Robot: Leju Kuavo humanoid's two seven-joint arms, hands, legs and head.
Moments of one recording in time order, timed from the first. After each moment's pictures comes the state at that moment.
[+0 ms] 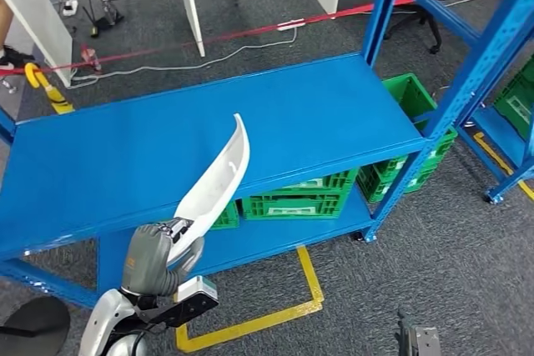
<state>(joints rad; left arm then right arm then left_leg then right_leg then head) 0.17 -0.07 -0.35 -1.73 -1.04 0.36 -0.27 0.00 0.12 -0.55 -0.48 0.42 0.16 -0.70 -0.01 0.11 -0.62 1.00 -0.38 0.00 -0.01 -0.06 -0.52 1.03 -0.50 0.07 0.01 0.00</state>
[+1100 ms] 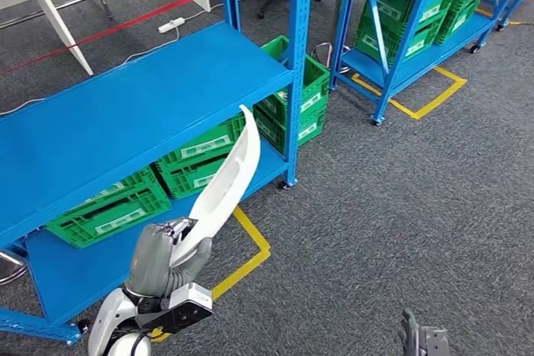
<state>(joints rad) 0.16 -0.09 -0.38 -1.72 -0.89 0.36 -0.37 0.02 0.11 -0.53 -0.50 0.33 0.19 -0.70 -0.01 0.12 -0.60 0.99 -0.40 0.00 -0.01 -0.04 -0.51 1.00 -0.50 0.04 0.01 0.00</state>
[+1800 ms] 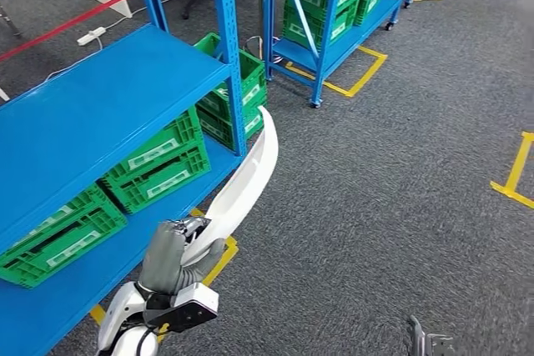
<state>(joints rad) 0.12 -0.10 -0.41 -1.69 -0.83 0.31 -0.42 0.04 0.09 -0.54 -0.50 0.31 0.19 -0.70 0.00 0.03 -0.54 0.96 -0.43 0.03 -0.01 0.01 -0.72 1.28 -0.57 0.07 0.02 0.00</state>
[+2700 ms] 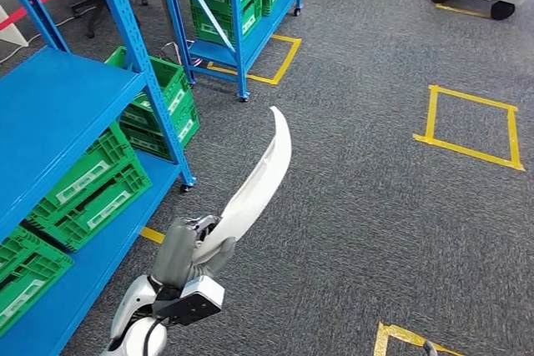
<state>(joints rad) 0.07 -0.10 -0.45 -1.60 -0.73 0.29 -0.45 0.11 0.12 -0.66 -0.54 0.33 0.18 -0.70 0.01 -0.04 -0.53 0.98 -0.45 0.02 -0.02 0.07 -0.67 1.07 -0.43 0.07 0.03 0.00</state>
